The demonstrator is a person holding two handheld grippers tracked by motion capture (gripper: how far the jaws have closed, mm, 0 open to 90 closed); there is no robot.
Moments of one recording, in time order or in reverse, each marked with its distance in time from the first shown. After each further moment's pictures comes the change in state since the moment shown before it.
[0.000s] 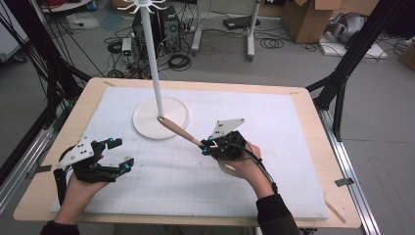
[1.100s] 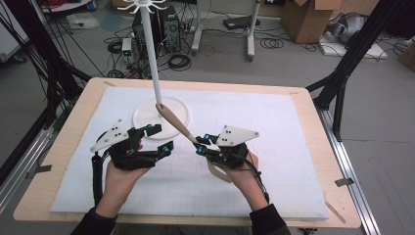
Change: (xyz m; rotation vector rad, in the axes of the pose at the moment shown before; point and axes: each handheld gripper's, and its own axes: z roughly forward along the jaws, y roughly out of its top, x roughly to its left) left arm -0.062 0.069 0.077 -0.129 -0.067 -0.131; right arm 0.032 0.009 -0.020 -0.274 -0.063 0.008
